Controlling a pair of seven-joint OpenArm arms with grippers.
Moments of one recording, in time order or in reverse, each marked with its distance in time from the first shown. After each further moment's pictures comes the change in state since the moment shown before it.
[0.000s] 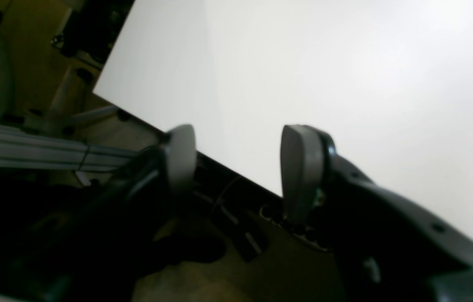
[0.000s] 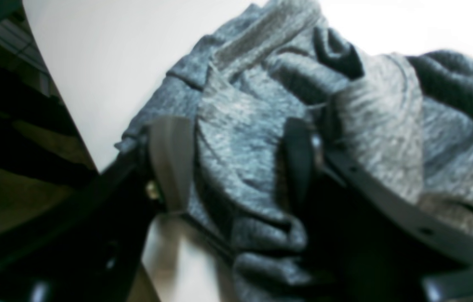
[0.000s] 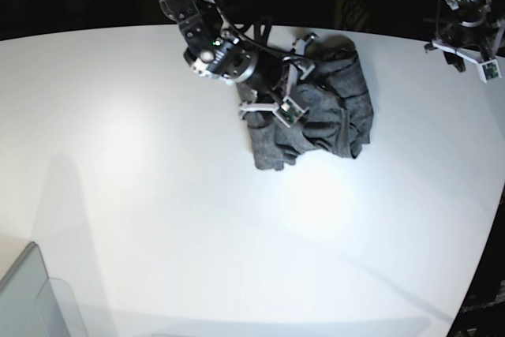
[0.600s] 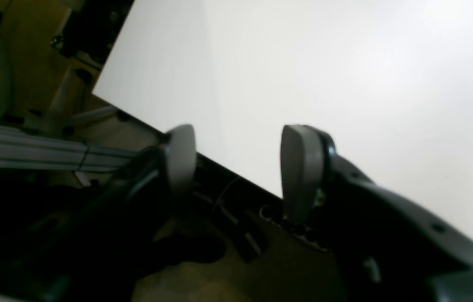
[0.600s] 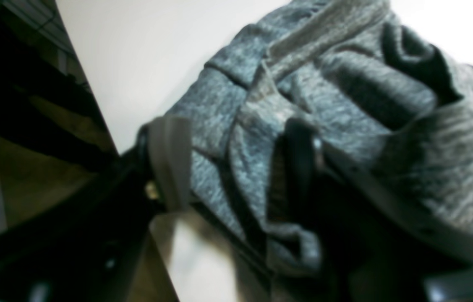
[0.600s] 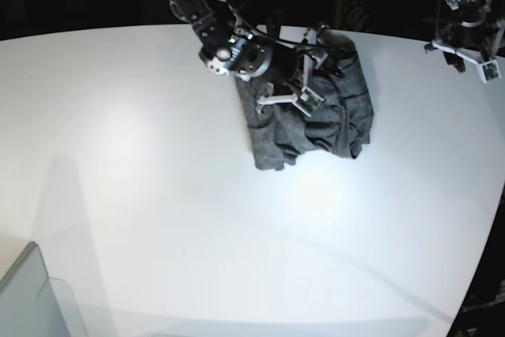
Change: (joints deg) left arm 0.0 0.0 0.0 0.0 0.0 0.0 0.0; right arm 1.7 0.2 -5.4 -3.5 0.2 0.0 0.2
